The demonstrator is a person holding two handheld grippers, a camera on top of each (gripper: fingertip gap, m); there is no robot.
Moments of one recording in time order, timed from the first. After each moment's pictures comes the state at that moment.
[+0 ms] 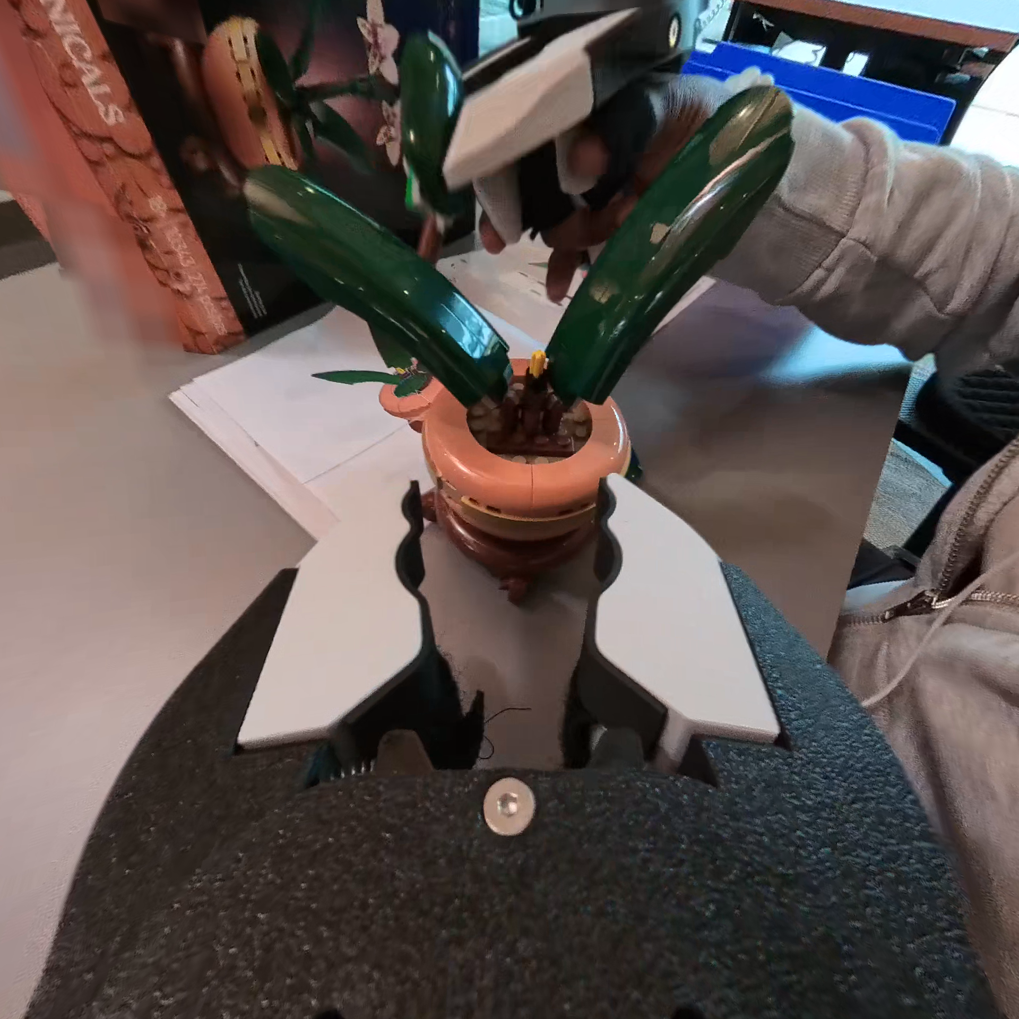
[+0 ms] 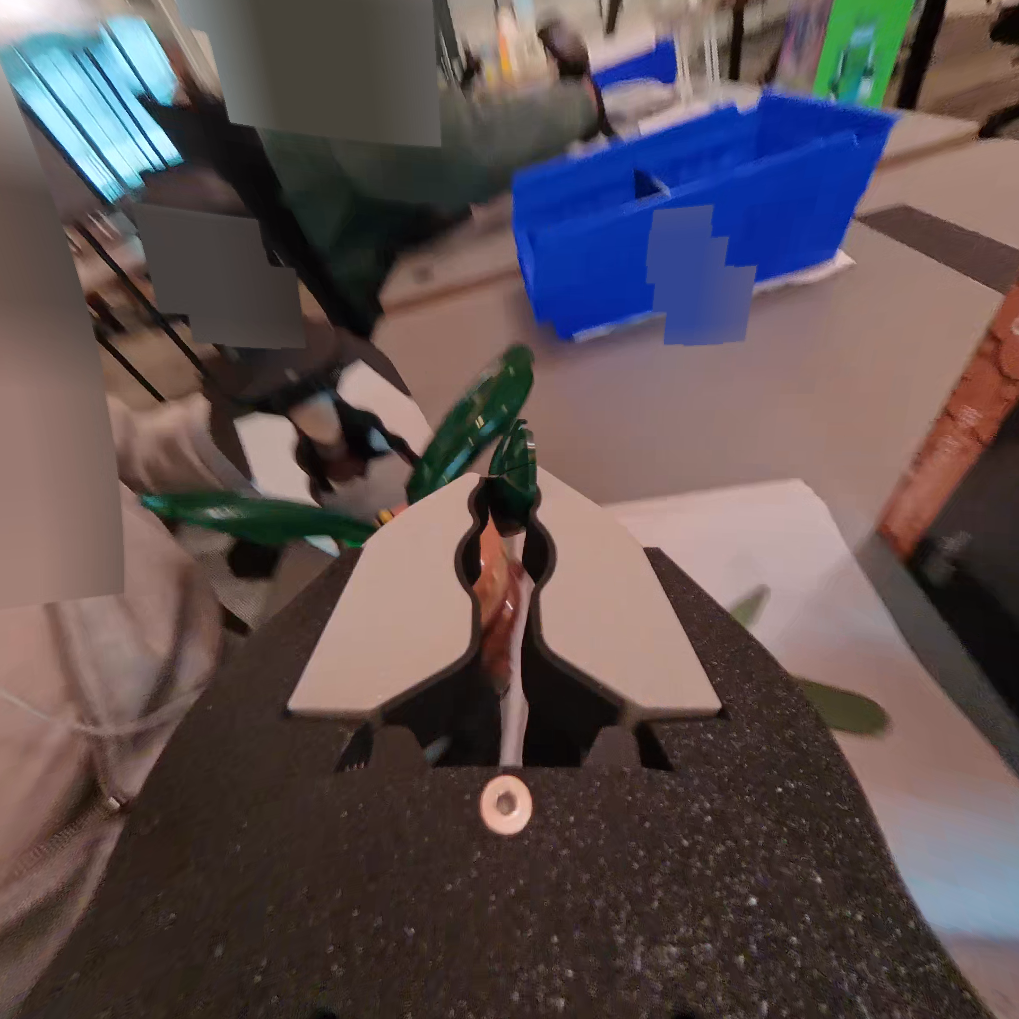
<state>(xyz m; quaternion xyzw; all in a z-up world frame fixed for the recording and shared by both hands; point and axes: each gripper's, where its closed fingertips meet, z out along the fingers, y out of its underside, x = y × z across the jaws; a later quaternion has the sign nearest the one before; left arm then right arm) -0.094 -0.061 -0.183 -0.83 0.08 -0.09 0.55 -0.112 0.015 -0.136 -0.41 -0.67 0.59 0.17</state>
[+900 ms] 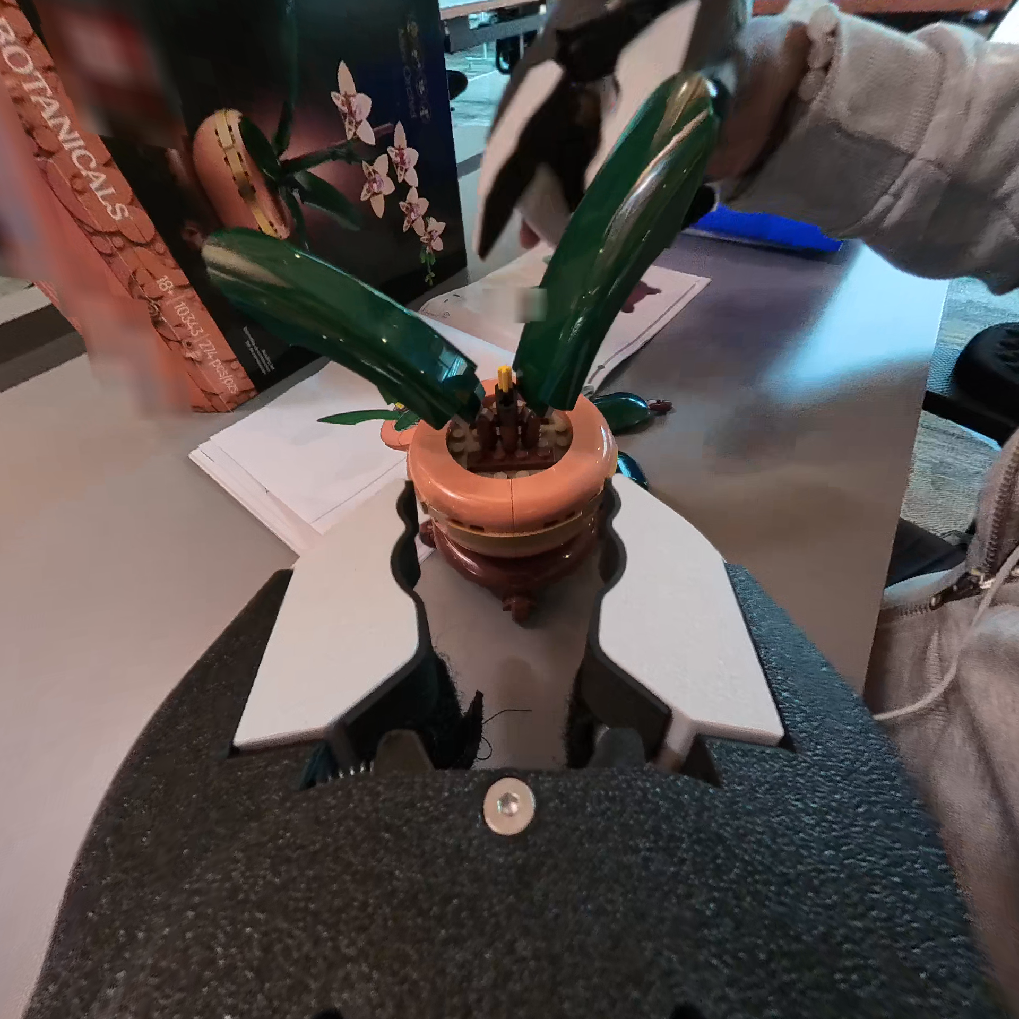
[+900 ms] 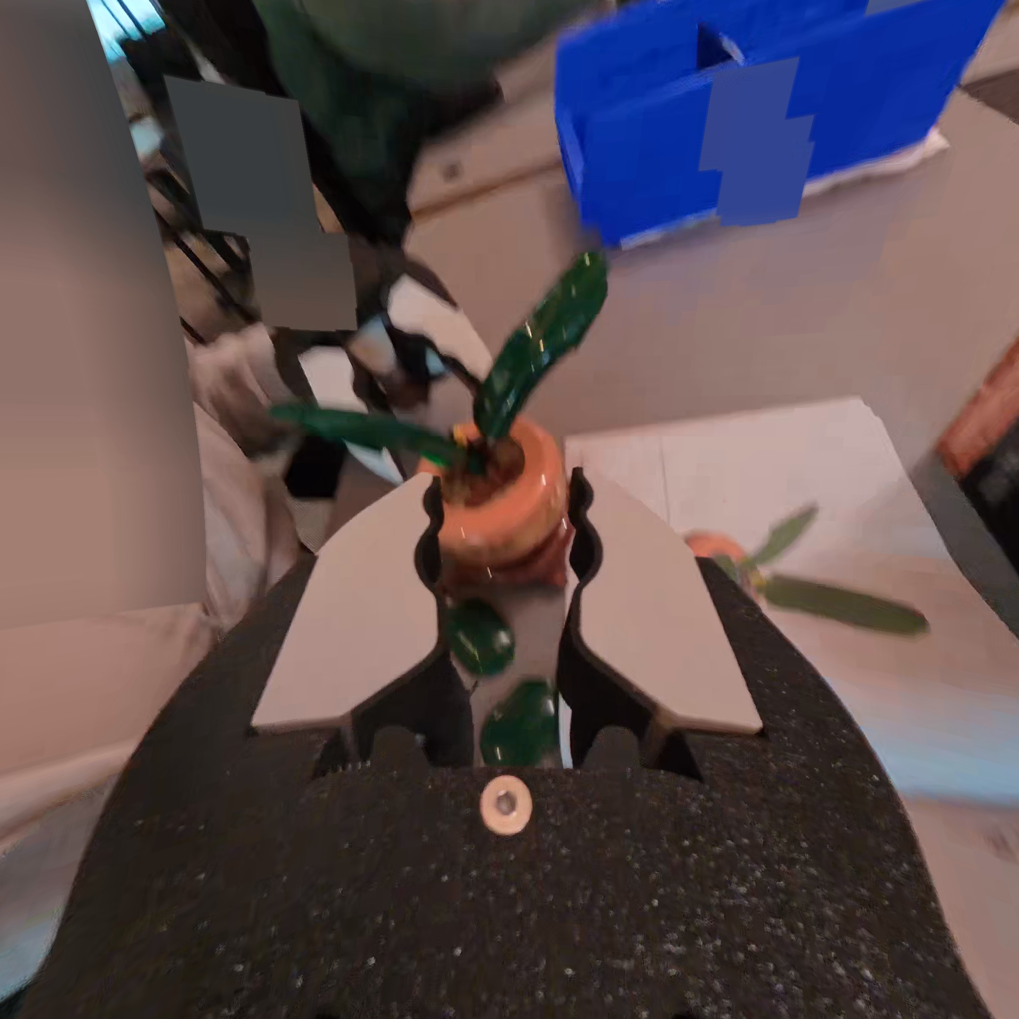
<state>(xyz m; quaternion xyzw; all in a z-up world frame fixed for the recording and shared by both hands) -0.087 -0.058 -0.181 -0.80 0.12 -0.05 0.58 -0.070 0.012 -0.137 -0.42 -0.71 0.55 0.11</state>
